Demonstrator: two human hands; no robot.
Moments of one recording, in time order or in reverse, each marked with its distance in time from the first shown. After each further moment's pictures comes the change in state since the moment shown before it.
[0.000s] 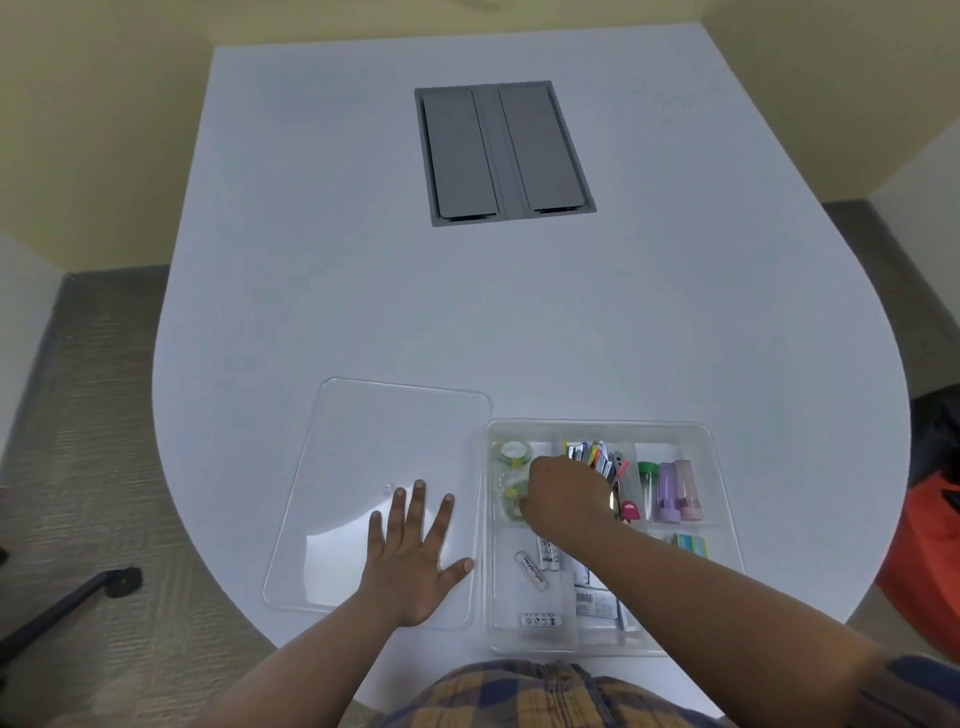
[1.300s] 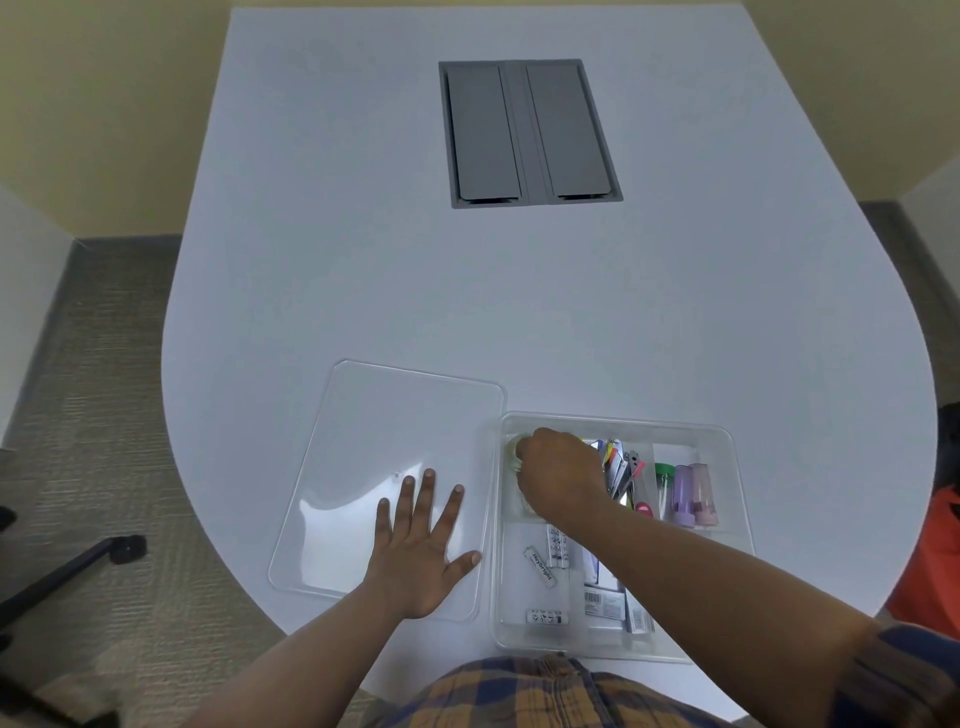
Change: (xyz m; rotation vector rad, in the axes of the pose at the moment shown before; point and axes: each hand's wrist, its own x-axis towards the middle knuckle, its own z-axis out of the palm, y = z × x) left_hand -0.004 0.001 -0.004 -0.005 -0.009 -0.004; right_hand 0.024 -0.014 -0.001 -0.079 0.126 -0.179
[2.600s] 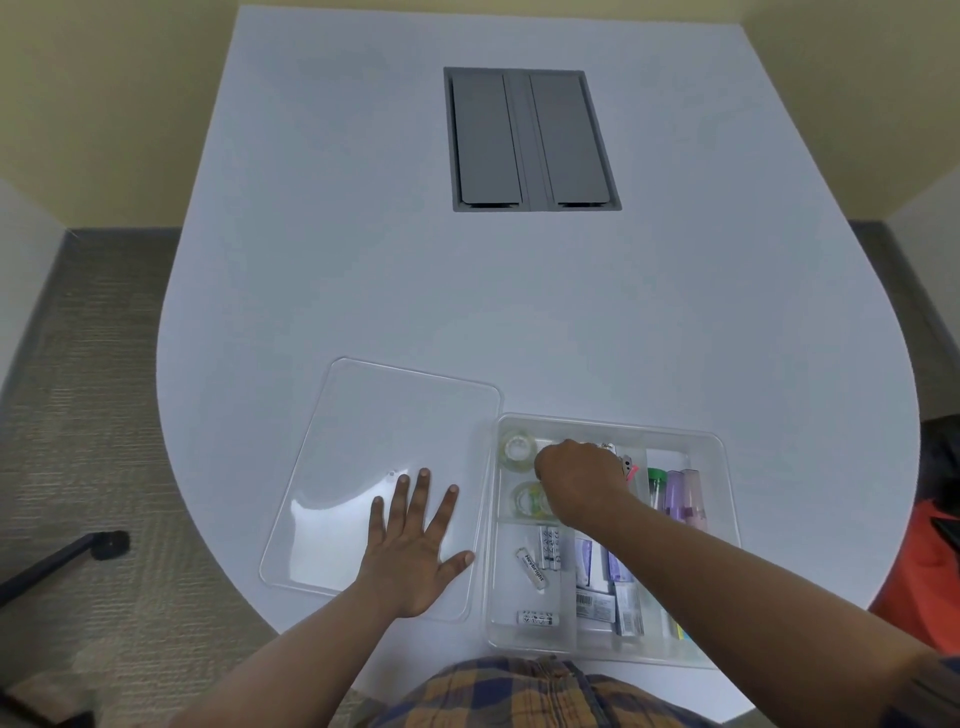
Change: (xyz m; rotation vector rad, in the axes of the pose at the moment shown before) left_hand 0.002 -0.001 0.005 -0.016 0.030 0.006; right_hand -0.012 0.021 -0.013 -0.148 -0.146 0.014
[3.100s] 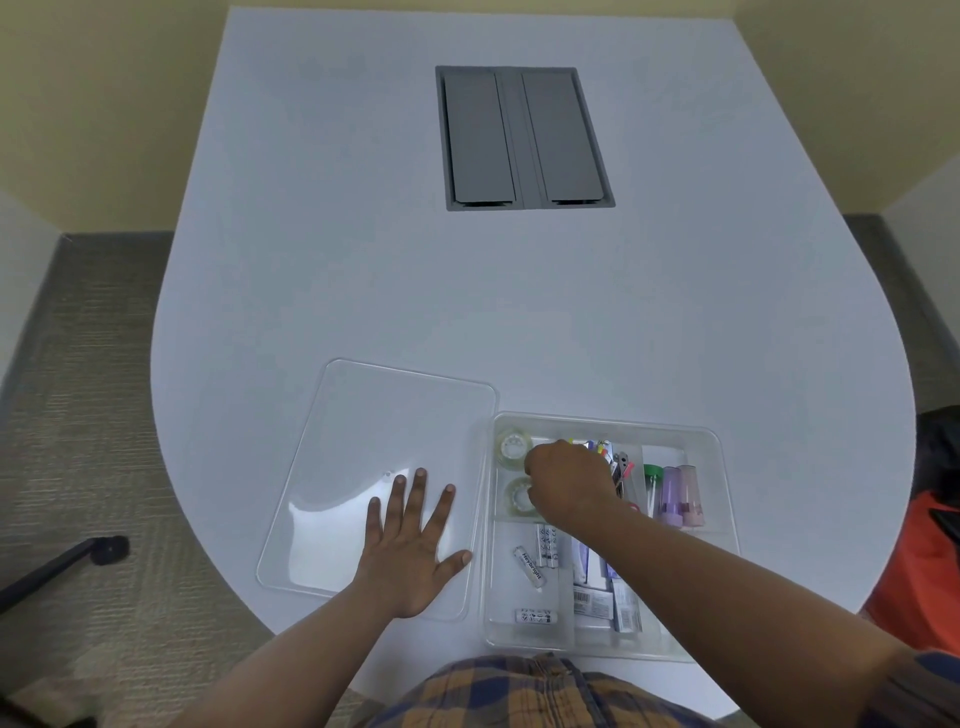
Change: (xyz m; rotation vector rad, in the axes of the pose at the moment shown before) left_hand -0.001 0.001 -0.001 0.003 0.008 -0.003; right_hand 0.002 -0.006 0.009 0.074 0.032 0.007
